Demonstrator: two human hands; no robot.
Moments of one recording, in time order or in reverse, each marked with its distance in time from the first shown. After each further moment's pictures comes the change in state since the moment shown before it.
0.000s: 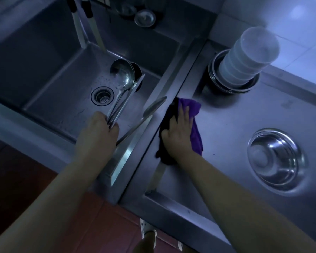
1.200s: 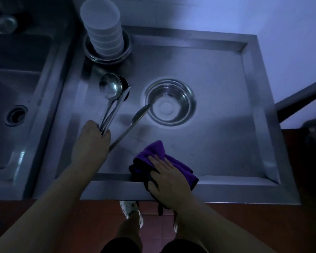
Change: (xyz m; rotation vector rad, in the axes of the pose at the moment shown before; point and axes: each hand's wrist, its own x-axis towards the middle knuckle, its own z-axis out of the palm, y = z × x) left_hand -0.184 0.163 0.125 0.110 -0.291 0.312; right_hand -0.313 0.191 -0.089 0.063 -0.089 0.013
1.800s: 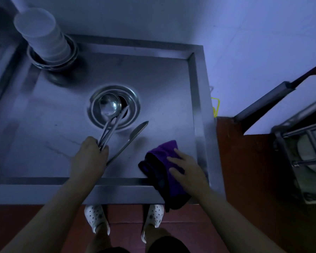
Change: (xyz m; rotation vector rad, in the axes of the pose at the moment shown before) left_hand -0.094 0.149 0.114 0.012 -0.029 -0.048; right_hand -0.115 0.210 -0.129 0.302 0.073 0.310
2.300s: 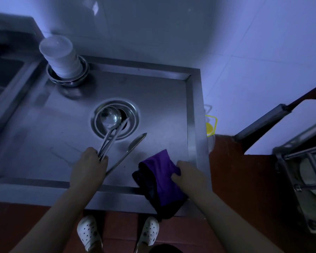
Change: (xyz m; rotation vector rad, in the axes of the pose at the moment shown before) left_hand -0.031 0.026 -0.007 -0.017 0.051 -0.072; right_hand 0.009 -0.012 -0.050 -0.352 -0.053 0.093
